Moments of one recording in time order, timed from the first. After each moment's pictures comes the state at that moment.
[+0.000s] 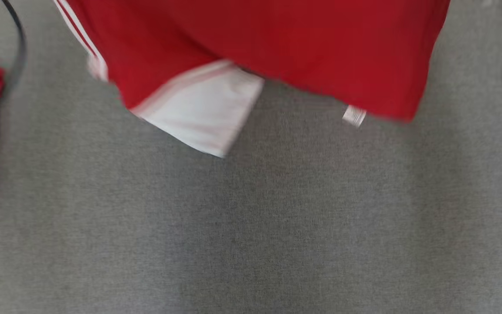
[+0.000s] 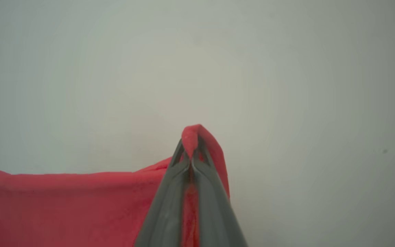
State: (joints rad) left arm -1.34 0.52 -0.43 0.40 -0.61 -0.13 0.03; right arm -1.19 -0.41 0.25 0.48 0.58 0.13 -0.03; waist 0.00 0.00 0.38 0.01
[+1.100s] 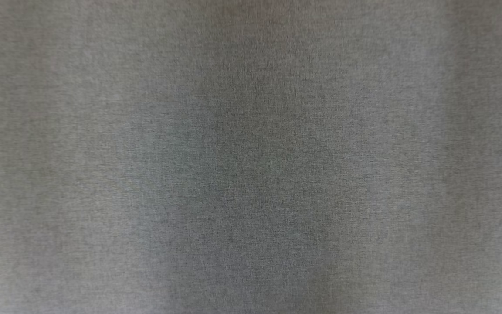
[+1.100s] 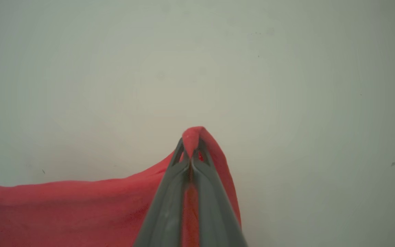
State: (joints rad) left arm -1.93 0.38 -0.61 0.86 -0.69 -0.13 -0.22; right arm -1.82 -0.44 0.41 0.89 0.68 0.13 -0.10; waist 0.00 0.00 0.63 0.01
